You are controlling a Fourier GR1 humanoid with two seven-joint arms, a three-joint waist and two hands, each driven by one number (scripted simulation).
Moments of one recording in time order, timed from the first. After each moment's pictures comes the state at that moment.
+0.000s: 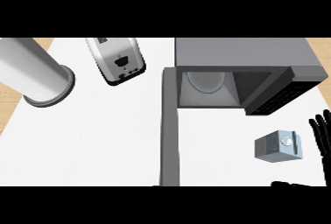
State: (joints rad) left arm 0.30 0.18 0.51 -2.23 0.56 -0.38 0.15; right arm 0.24 -0.09 -0.26 -1.89 -0.02 0.21 -0.17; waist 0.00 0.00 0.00
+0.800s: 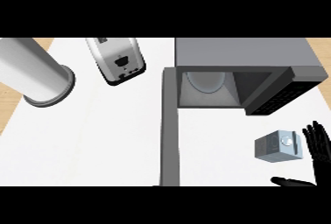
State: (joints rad) left arm 0.29 0.16 0.59 -2.22 0.61 -0.46 0.17; right arm 0.15 -0.16 -0.36 -1.38 0.03 0.25 -0.52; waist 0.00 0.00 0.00
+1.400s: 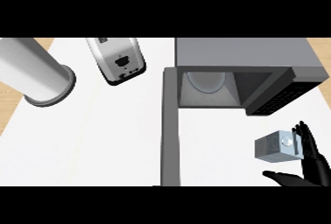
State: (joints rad) left arm 0.31 0.12 0.64 -2.23 0.64 -0.51 0.19; right arm 0.00 -0.22 -0.37 -0.98 0.11 0.19 -0.77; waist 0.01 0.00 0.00
